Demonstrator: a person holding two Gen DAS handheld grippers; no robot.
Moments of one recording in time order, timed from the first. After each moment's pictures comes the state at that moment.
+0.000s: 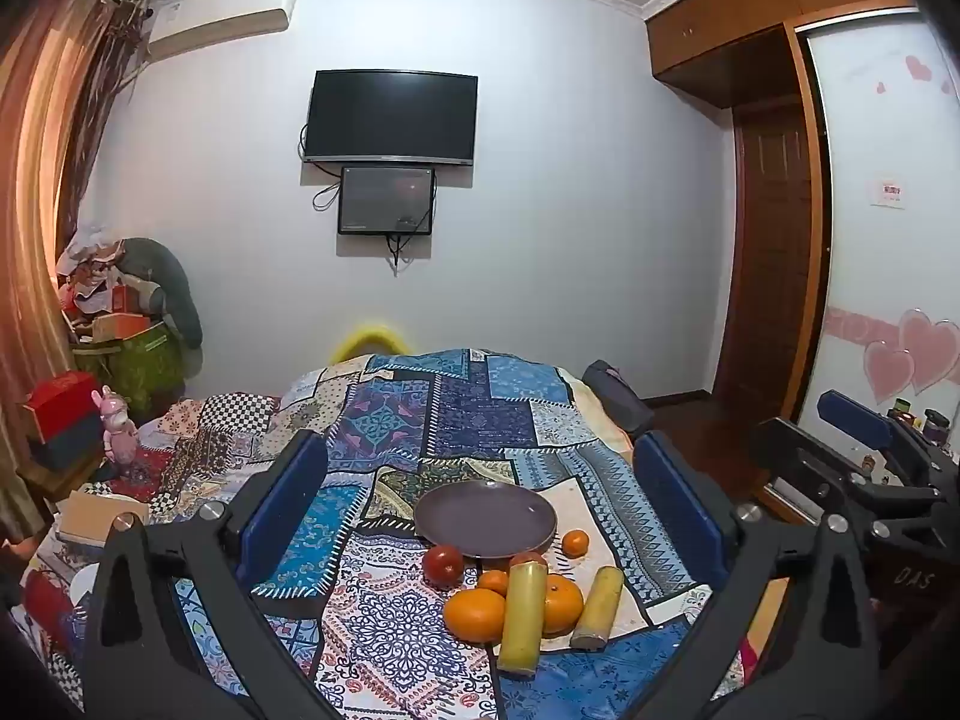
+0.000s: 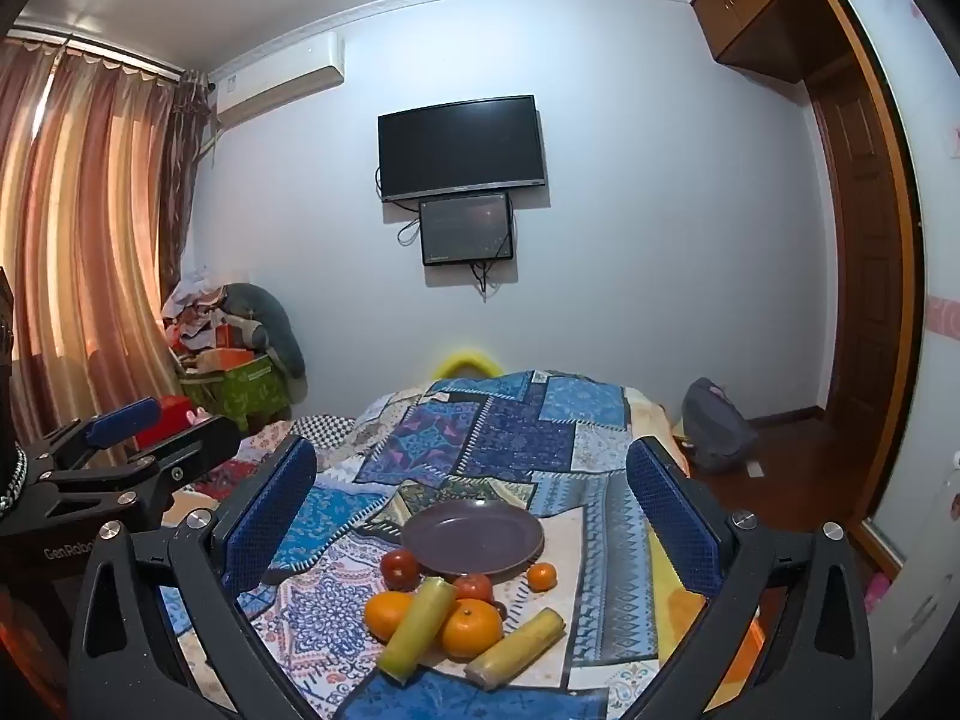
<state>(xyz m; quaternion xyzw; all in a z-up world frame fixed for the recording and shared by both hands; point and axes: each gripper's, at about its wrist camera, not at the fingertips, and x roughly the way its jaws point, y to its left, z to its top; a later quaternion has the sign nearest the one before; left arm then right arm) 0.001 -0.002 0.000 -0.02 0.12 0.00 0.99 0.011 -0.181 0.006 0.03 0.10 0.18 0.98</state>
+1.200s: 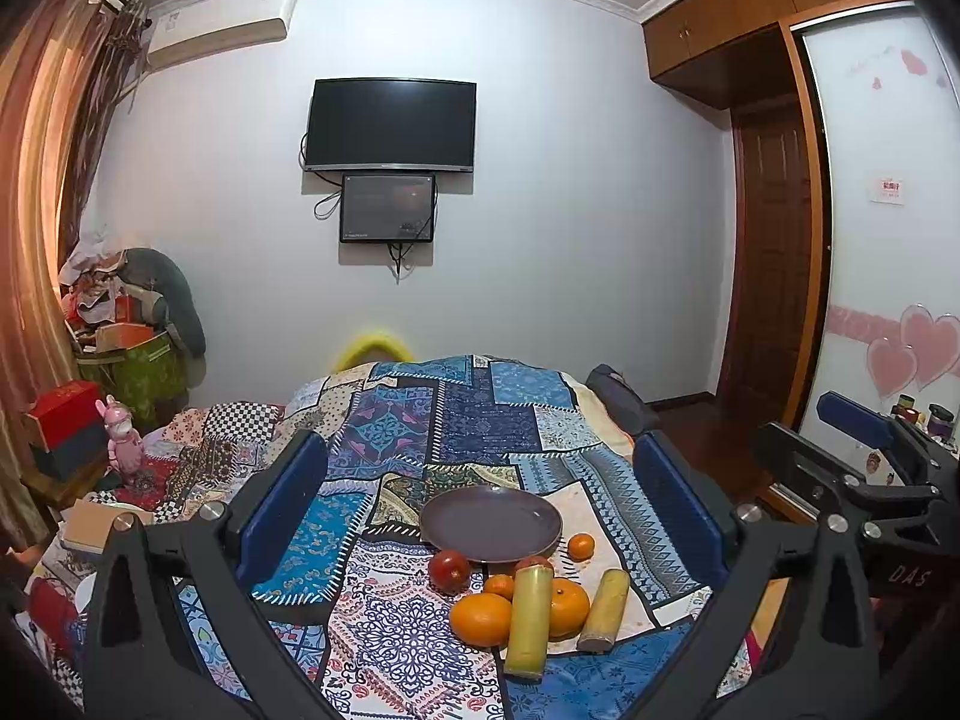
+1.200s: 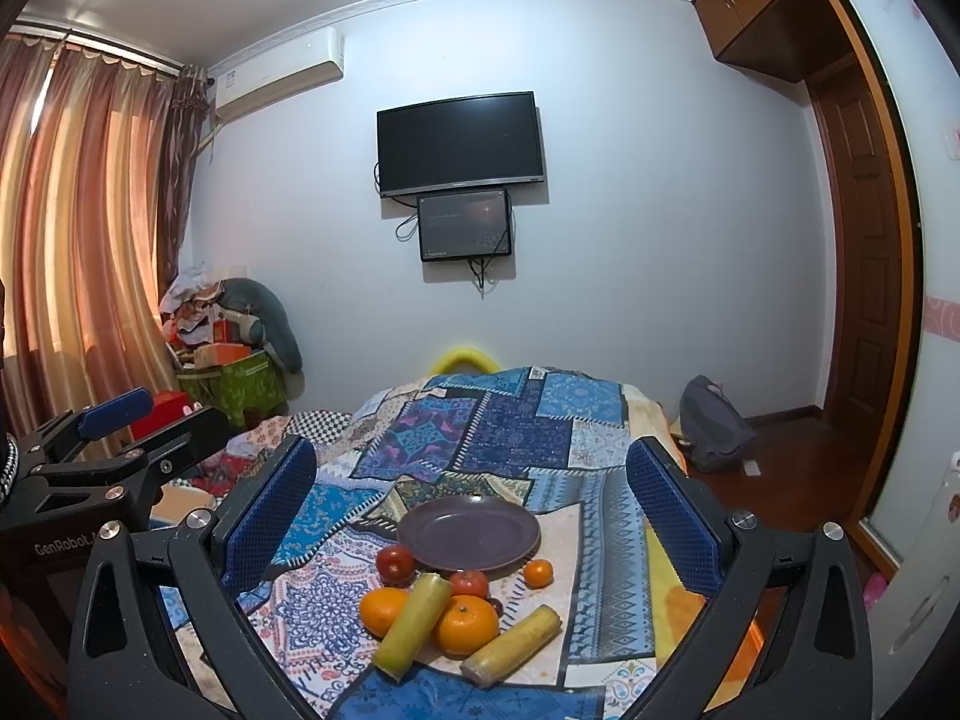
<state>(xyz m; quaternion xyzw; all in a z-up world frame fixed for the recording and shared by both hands) -0.003 0.000 0.001 -0.02 0.11 0.00 0.99 0.013 -0.181 0.006 0.02 0.11 0.18 0.98</state>
